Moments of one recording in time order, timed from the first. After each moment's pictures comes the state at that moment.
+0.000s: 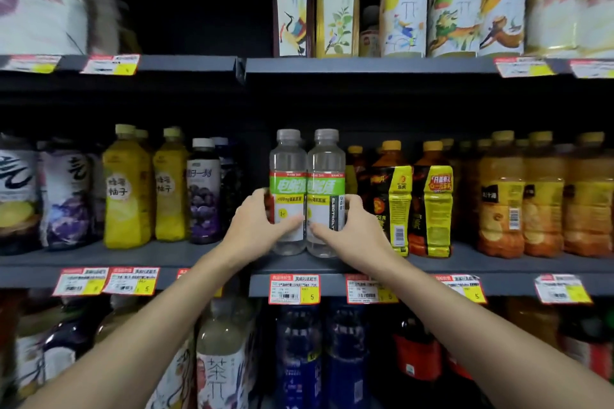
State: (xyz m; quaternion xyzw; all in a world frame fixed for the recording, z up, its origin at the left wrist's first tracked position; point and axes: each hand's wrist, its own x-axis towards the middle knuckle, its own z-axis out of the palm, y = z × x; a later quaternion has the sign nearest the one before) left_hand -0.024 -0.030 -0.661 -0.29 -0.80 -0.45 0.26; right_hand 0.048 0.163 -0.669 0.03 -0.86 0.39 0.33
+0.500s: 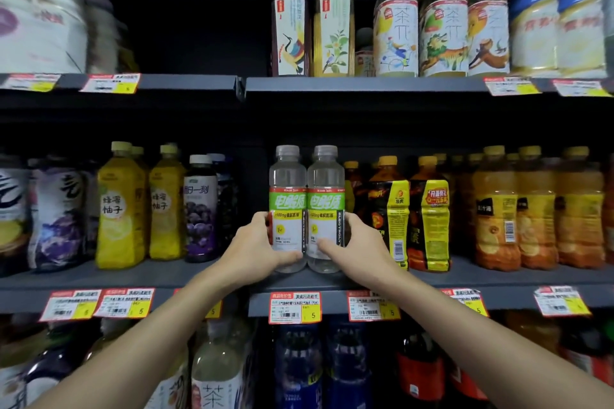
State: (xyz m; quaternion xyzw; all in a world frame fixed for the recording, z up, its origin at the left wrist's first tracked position) left_hand -0.036 -0.035 -0.668 -0.30 -0.83 -0.43 0.19; right_hand 0.043 0.170 -0.671 0.04 -0.86 0.39 0.34
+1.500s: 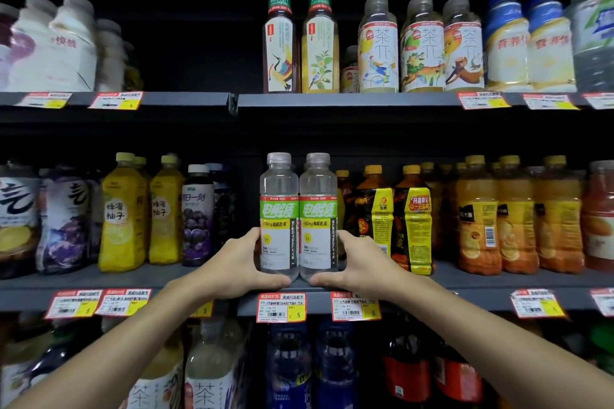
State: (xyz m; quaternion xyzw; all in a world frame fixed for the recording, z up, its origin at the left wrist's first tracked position) left_hand -0.002 -0.055 -0.667 -0.35 -0.86 -0.33 0.16; right_hand 0.061 0.199 -0.673 0.11 -0.93 0.22 0.27
